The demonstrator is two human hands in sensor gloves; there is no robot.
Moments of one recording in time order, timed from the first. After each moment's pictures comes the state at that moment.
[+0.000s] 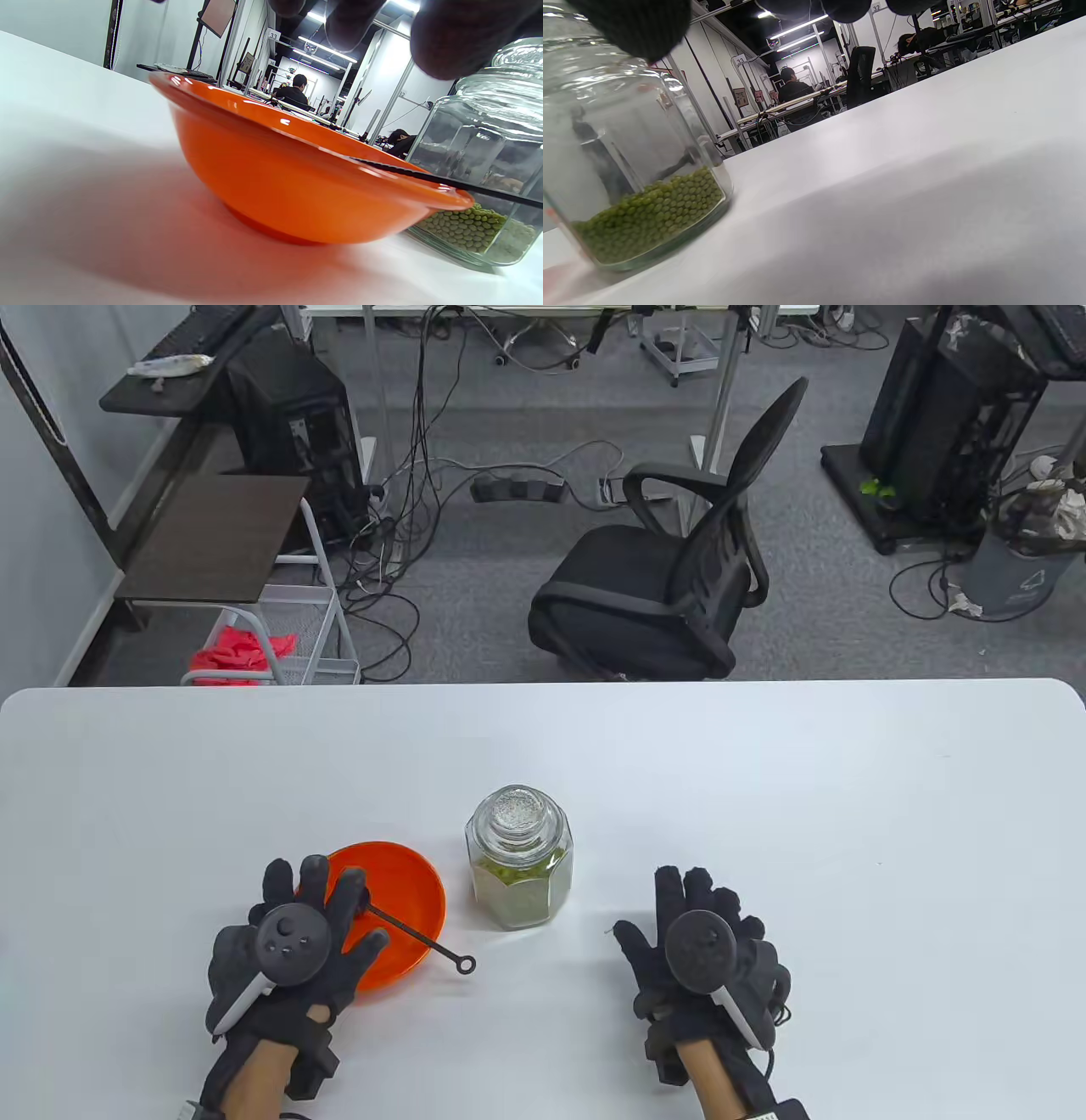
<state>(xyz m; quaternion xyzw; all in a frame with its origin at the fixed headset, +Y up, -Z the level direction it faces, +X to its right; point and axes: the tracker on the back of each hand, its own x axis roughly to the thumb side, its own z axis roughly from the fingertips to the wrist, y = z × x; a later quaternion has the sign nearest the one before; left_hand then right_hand) -0.286 -0.717 -0.308 -0.03 -0.06 0.18 0.98 0.128 -0.722 -0.288 -0.06 -0.07 0.97 0.23</state>
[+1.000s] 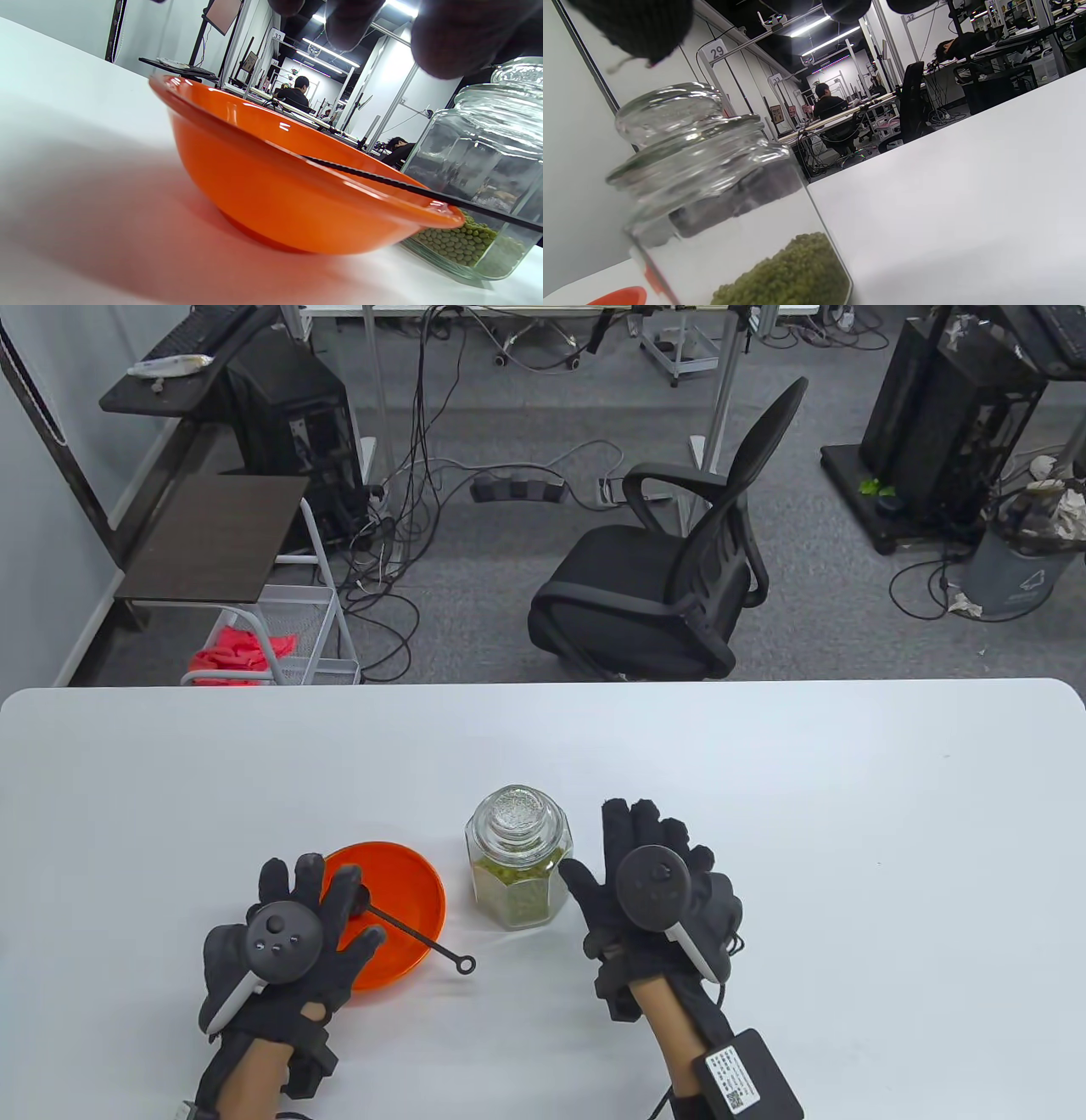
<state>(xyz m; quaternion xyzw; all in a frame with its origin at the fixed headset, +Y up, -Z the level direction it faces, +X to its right) -0.292 -0.717 -0.310 -0.03 -0.06 0.20 0.98 0.076 -0.654 -0.325 0.00 -0.11 0.96 0.26</state>
